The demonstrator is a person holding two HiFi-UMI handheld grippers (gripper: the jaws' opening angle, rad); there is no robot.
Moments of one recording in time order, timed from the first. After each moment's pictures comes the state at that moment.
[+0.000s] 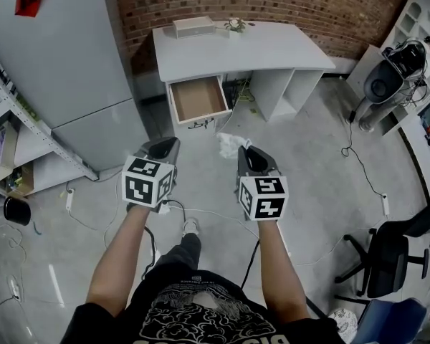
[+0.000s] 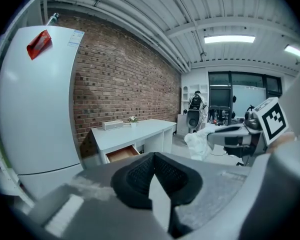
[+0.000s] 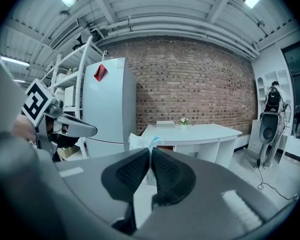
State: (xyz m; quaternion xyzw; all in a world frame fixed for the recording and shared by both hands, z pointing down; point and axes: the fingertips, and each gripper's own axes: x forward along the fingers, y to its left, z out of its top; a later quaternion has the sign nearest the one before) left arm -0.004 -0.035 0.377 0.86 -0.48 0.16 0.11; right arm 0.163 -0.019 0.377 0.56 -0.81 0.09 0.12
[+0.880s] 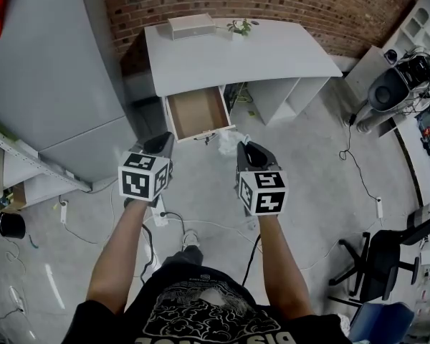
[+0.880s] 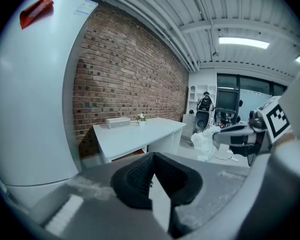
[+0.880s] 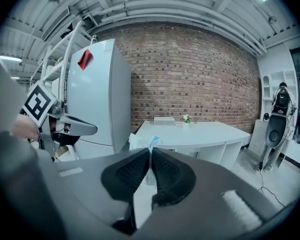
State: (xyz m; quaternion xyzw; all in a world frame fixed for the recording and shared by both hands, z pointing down) left arm -0.049 -0.198 0.387 0.85 -0.48 0.16 0.15; right arm 0.130 -0.174 0.377 0.56 -0.80 0.11 0.16
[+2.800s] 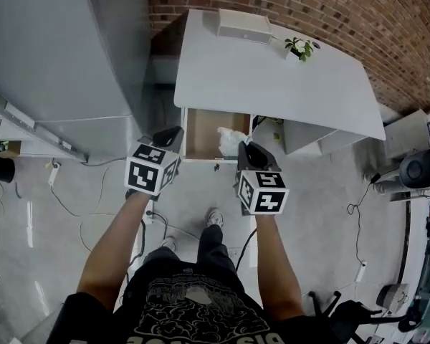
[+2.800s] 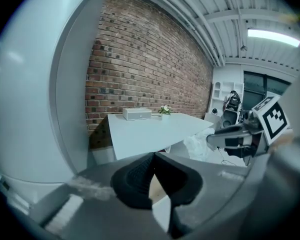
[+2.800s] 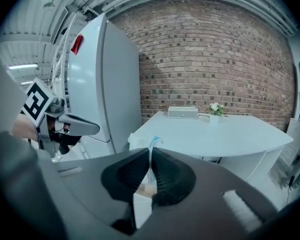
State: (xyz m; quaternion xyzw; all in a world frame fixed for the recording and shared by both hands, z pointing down) left arm -0.076 -0.363 0.459 0.79 -0.56 0.16 0.20; right arm 0.084 -0.383 0.455 0.44 -0.86 0.14 0.21
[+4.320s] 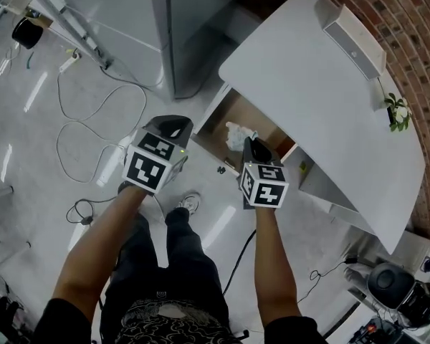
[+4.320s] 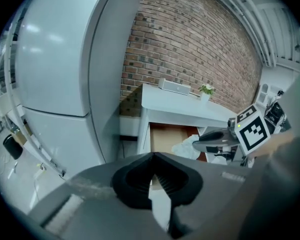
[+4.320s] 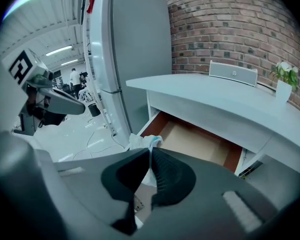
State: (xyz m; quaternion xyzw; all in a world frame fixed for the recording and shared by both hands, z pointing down) left arm -0.097 -0.379 0.620 0.63 -0.68 0.16 0.35; right arm 0.023 -0.483 0.668 0.20 -0.90 0.13 0.36
